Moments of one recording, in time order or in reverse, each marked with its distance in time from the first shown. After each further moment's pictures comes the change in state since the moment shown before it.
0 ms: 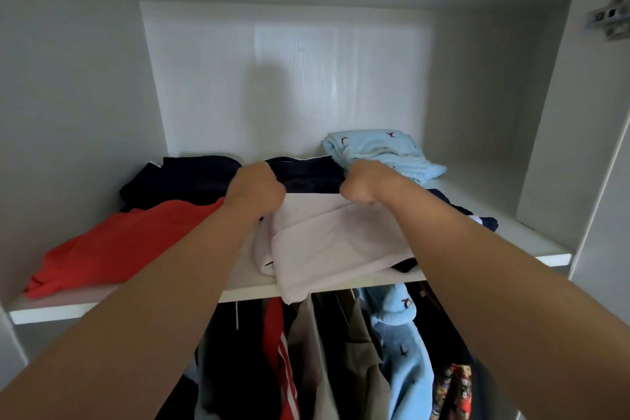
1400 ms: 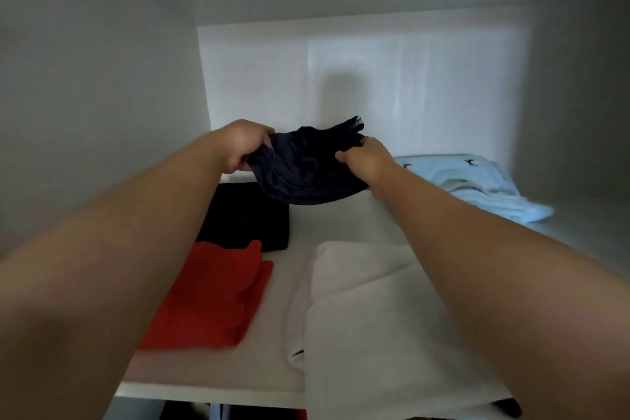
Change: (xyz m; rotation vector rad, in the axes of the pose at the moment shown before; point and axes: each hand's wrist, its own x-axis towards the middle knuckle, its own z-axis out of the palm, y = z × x) left_hand 0.148 -0.057 -0.083 -0.711 -0.147 -0.332; right_hand 0.157 -0.071 0.000 1.020 0.072 -0.212
